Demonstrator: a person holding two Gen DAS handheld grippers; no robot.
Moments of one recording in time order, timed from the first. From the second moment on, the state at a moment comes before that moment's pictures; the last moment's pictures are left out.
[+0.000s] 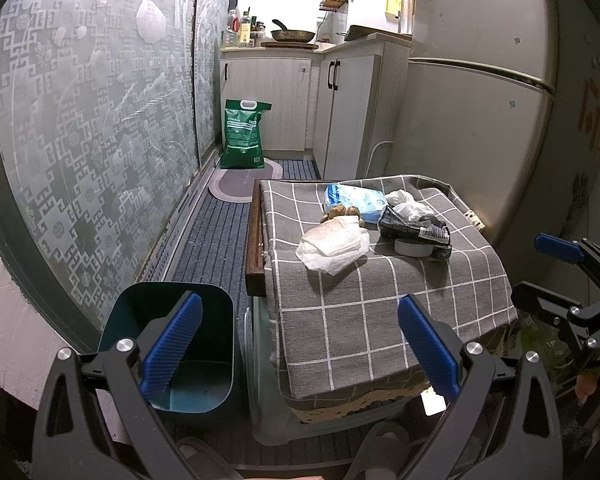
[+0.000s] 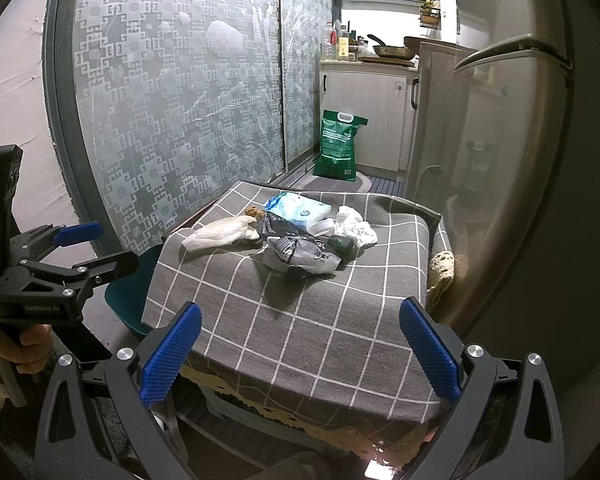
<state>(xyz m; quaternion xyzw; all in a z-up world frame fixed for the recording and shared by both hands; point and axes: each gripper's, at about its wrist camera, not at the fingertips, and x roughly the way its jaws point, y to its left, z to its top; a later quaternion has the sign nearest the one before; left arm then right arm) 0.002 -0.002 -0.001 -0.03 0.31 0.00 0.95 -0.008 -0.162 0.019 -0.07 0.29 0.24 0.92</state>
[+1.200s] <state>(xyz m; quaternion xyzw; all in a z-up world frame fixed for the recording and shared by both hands) 0.002 -0.002 -0.001 -0.03 0.31 0.00 0.95 -0.008 -0.159 0.018 -0.08 0.29 0.25 0.92</state>
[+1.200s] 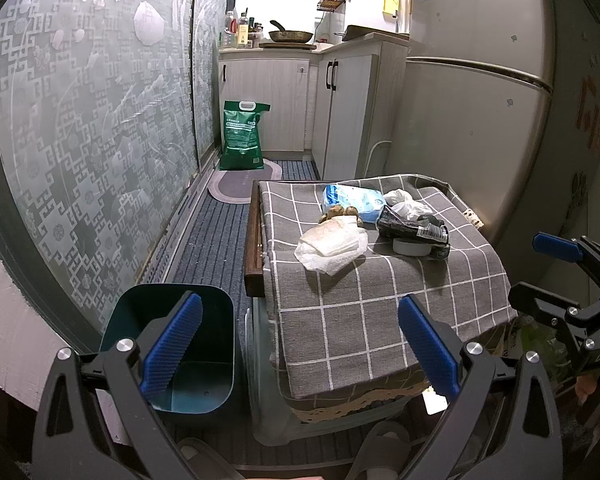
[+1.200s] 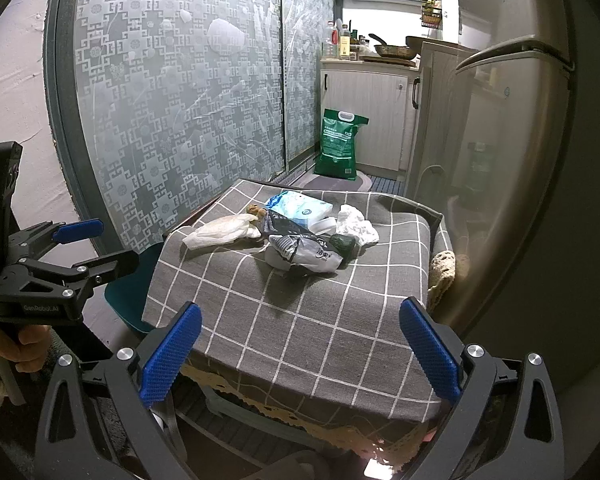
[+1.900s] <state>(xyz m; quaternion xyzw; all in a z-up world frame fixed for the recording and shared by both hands) 0.011 -0.008 0.016 0.02 0.32 -0.06 0.95 -0.002 -0.155 0.027 -0.06 0.30 0.29 0.91</state>
